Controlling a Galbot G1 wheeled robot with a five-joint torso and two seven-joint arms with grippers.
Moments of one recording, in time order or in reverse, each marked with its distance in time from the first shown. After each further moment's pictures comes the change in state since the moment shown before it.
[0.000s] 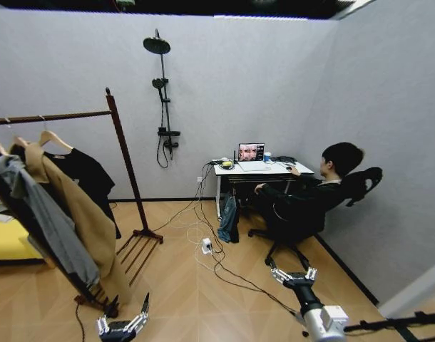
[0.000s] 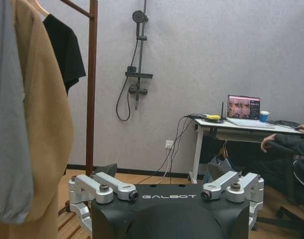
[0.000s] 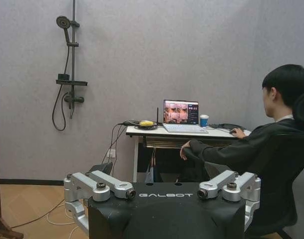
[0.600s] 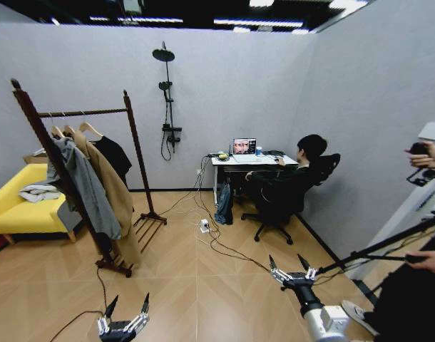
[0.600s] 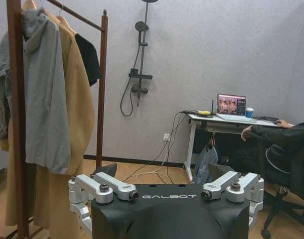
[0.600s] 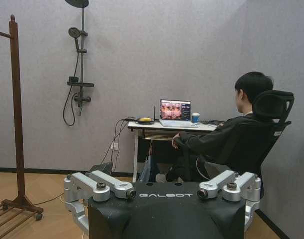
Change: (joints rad) left arm 0.000 0.000 0.000 0.000 0.000 0.000 0.000; right arm 0.000 0.000 0.000 0.000 0.000 0.000 0.000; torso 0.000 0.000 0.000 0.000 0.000
